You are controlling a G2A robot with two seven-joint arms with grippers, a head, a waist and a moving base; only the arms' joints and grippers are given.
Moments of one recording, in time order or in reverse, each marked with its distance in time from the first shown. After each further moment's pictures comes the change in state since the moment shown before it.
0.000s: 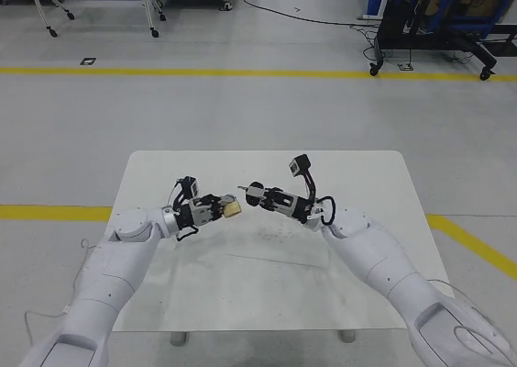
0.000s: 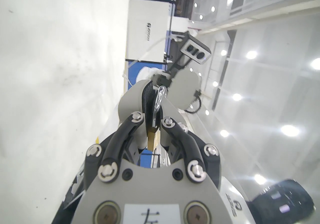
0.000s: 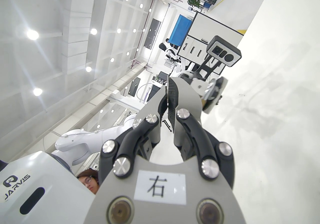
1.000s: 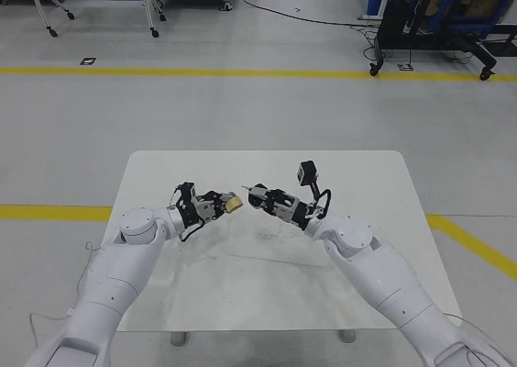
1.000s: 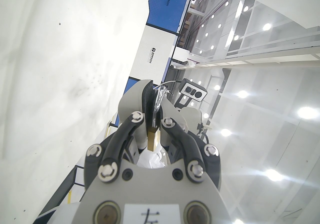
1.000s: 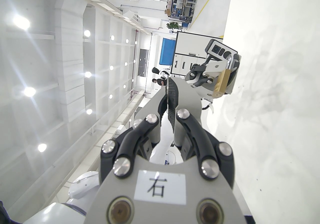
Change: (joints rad) left arm 0.019 -0.009 -0.002 -0.030 -0.056 0.158 0.133; right arm -0.229 0.071 0.162 -0.411 -0.155 0.452 -0.271
